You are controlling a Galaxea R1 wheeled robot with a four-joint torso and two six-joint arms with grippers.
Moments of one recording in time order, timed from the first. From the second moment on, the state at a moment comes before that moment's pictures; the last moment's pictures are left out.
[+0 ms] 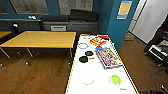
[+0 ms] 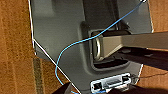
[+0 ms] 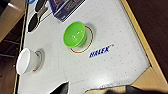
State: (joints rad) left arm 1.49 3.00 -2.67 0.00 -0.11 0.05; right arm -0.64 1.80 -1.36 0.56 -0.12 -0.04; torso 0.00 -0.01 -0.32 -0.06
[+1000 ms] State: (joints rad) left arm 1.47 3.00 -2.67 -0.02 -0.11 0.05; right arm -0.47 1.94 -1.57 0.70 -0.20 -0.03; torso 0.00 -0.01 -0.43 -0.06
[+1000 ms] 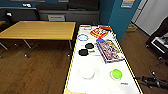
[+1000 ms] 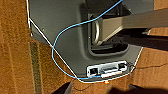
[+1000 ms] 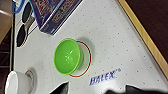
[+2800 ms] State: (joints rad) left arm 1.47 3.00 -2.67 -0.05 -0.11 0.05; right arm -0.45 2.30 -1.98 0.76 -0.15 0.12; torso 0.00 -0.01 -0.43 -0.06
